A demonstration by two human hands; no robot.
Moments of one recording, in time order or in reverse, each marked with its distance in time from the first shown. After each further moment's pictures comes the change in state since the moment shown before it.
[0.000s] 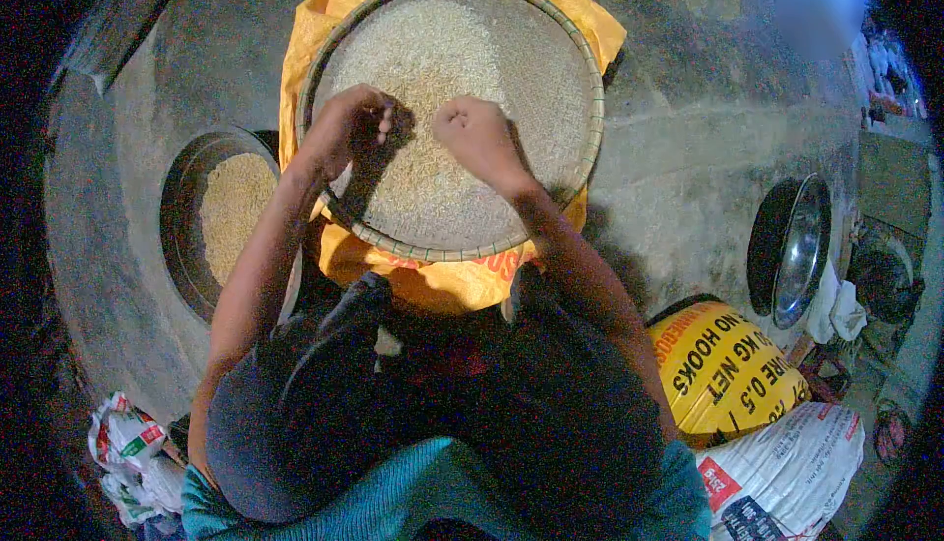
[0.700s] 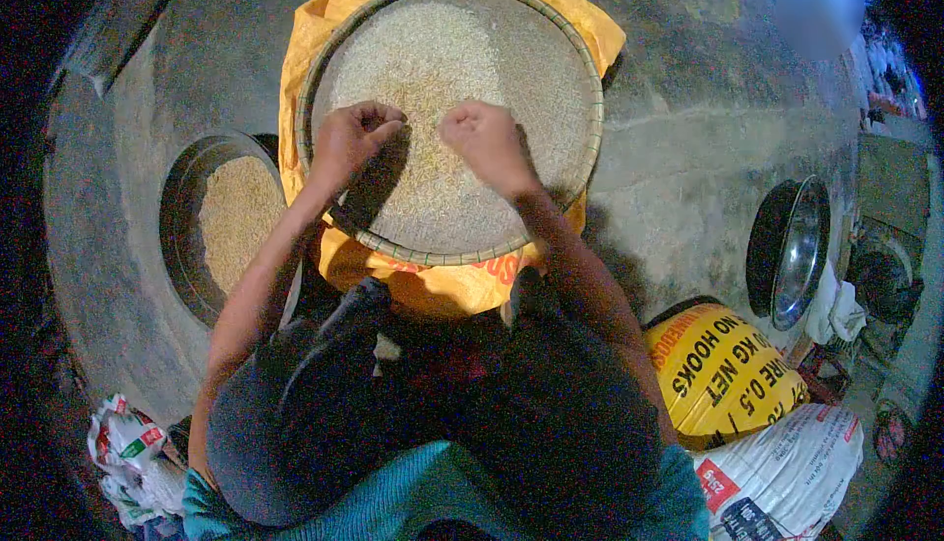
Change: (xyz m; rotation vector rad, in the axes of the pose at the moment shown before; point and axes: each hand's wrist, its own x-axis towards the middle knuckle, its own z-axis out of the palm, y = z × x) left_hand -0.008 -0.016 0.002 0.924 0.209 0.348; right_hand -0.002 0.004 -0.005 0.077 0.041 0.031
